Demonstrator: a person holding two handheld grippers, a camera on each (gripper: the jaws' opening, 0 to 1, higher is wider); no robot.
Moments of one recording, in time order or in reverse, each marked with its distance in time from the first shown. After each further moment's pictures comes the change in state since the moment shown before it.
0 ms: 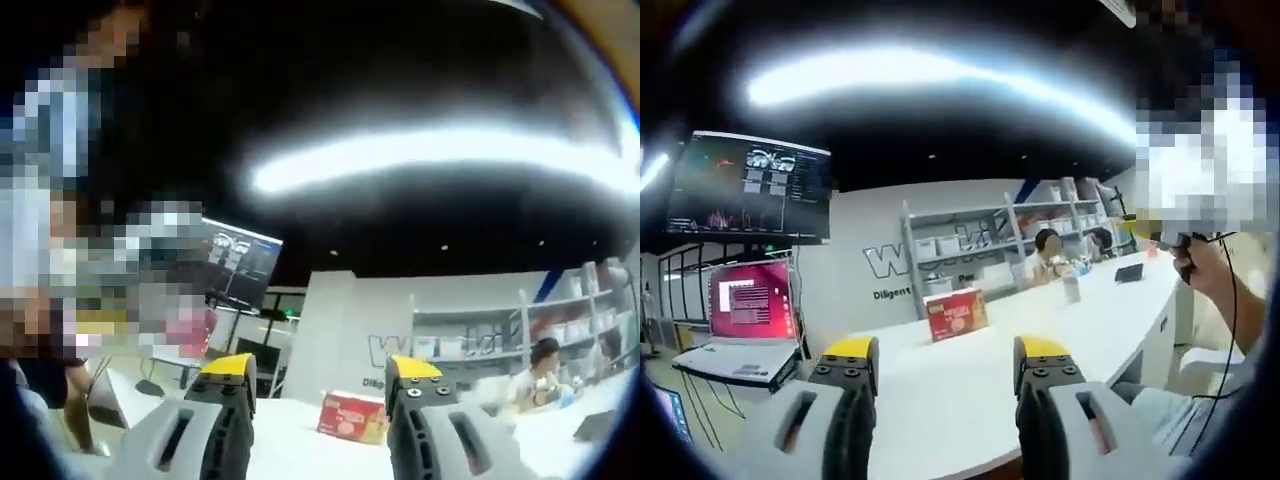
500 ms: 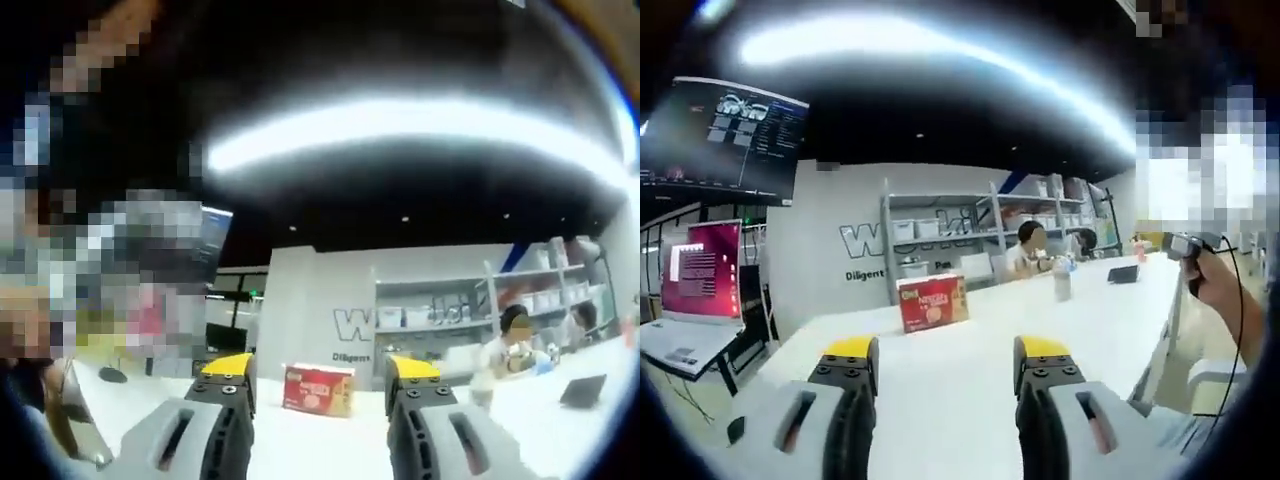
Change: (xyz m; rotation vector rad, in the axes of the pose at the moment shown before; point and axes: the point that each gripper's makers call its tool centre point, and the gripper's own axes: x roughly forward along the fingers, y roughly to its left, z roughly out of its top) left arm 0.110 -0.003 -0.050 -0.096 0.057 -0.097; right arm 0.022 -0.056 -0.070 0.059 0.115 -0.144
